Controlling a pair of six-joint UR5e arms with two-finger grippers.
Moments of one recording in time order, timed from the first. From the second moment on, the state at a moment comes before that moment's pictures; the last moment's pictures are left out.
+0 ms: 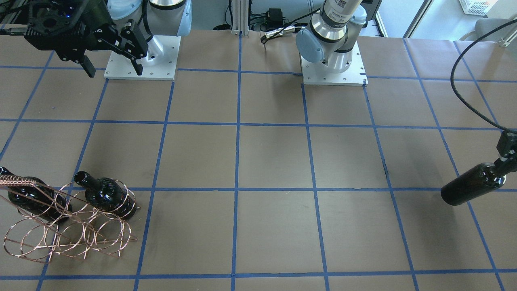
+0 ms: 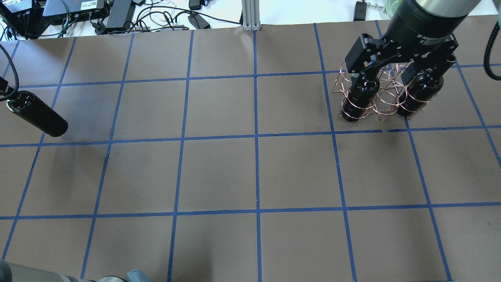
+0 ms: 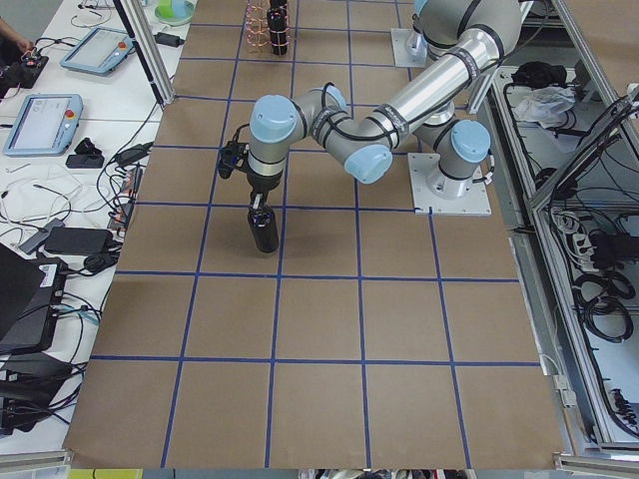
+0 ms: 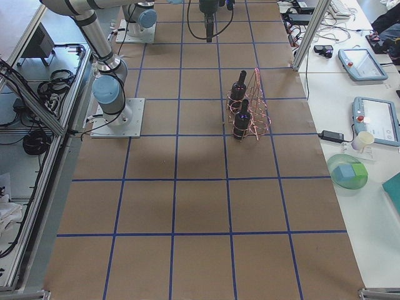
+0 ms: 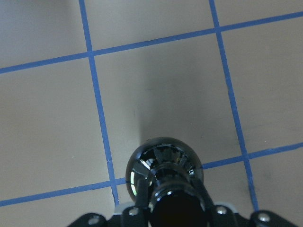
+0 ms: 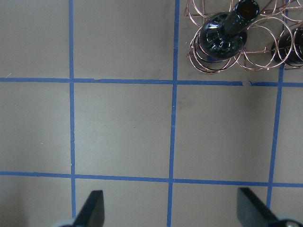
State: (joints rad) left arm -0.92 -1.78 -1.55 -1.23 1.44 0.83; right arm 1.55 -1.65 1.51 -1.46 -1.51 -0.05
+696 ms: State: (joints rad) left arm -1.27 -1.63 -1.67 -1.31 1.51 0.23; right arm 1.55 -1.65 1.51 -1.46 -1.53 -0.05
